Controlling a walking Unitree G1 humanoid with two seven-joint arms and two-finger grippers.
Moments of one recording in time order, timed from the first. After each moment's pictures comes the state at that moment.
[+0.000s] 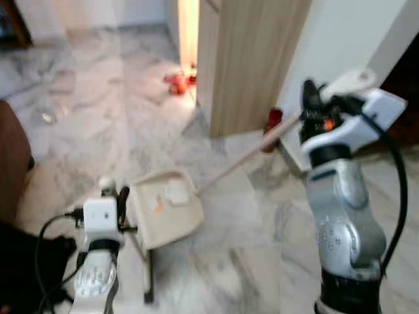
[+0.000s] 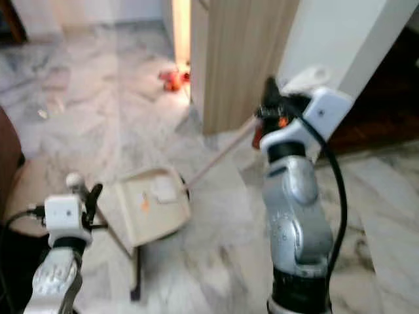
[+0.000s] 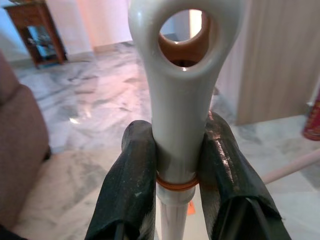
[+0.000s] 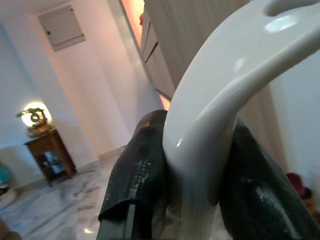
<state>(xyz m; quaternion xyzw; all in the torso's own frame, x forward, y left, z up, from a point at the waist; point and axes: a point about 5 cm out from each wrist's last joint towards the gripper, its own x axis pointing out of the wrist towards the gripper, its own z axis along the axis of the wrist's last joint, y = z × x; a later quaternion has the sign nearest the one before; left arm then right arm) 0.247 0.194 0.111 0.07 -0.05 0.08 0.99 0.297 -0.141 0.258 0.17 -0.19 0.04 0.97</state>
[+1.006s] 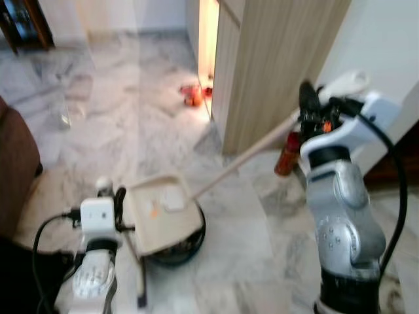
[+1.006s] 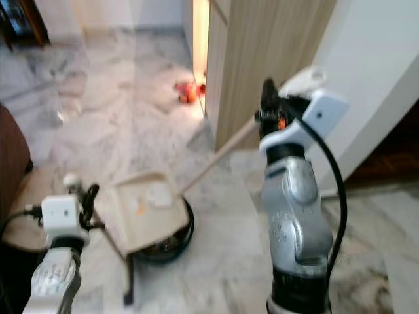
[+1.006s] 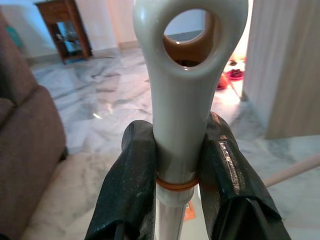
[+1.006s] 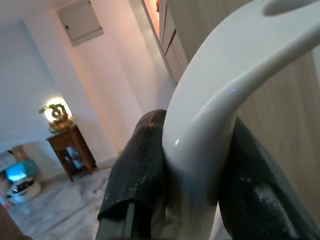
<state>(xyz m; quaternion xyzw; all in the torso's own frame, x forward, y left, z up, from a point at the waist) 0.244 0.199 0.108 0.07 -0.04 0.10 0.99 0.297 -0.138 0.259 0.18 -0.19 0.05 0.96</state>
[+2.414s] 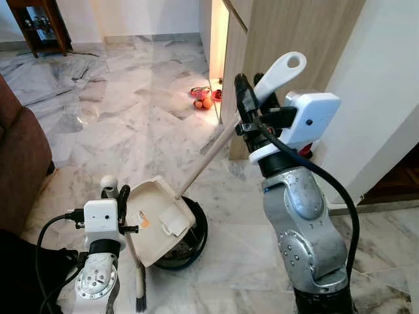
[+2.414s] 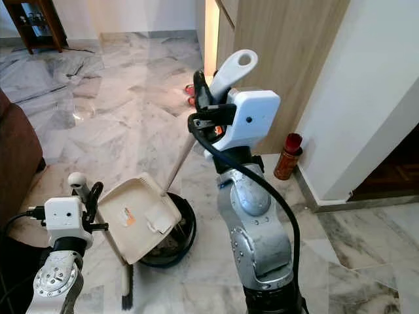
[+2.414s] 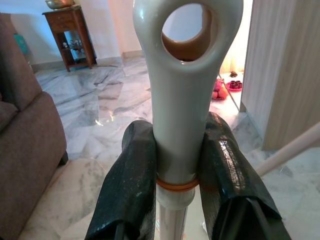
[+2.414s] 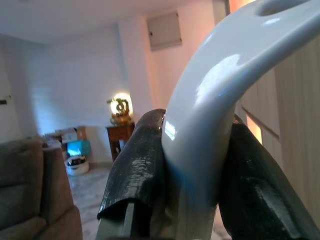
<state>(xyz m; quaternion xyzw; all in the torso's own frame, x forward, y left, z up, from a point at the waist) 0.242 0.192 0.109 0.07 -0.05 0.08 0.99 0.269 -0.059 0.270 0.10 -0.25 0.18 0.94</state>
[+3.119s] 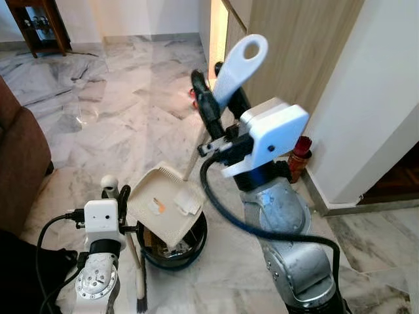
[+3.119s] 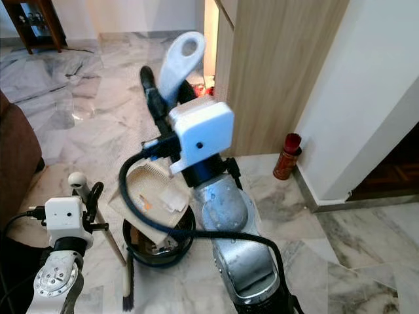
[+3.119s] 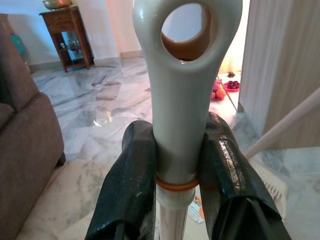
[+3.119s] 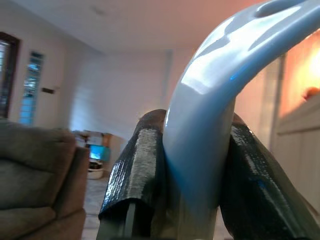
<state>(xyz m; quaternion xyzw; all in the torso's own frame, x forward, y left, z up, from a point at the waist) 0.242 0.192 0.109 0.07 -0.05 0.08 0.99 0.240 -0.023 0.279 0.00 -0.34 0.27 0.90</state>
